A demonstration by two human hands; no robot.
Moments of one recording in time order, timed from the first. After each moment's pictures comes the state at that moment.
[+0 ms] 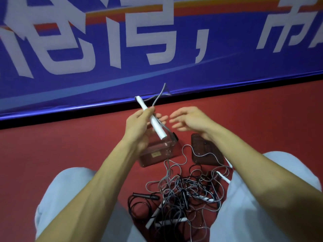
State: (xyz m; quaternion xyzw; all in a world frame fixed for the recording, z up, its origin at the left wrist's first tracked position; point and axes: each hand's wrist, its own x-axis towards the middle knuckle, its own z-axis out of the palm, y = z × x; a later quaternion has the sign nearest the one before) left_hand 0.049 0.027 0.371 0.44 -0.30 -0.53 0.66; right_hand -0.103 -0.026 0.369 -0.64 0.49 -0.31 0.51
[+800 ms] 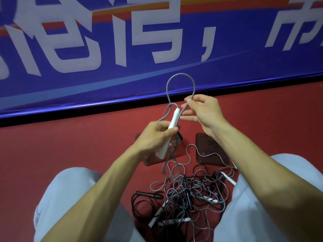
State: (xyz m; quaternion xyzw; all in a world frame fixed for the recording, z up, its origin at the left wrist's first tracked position) left_hand 0.048 0.038 0.351 0.54 -0.58 -0.44 0.42; right_hand -0.100 -0.023 0.381 -0.52 0.42 -0.53 0.52
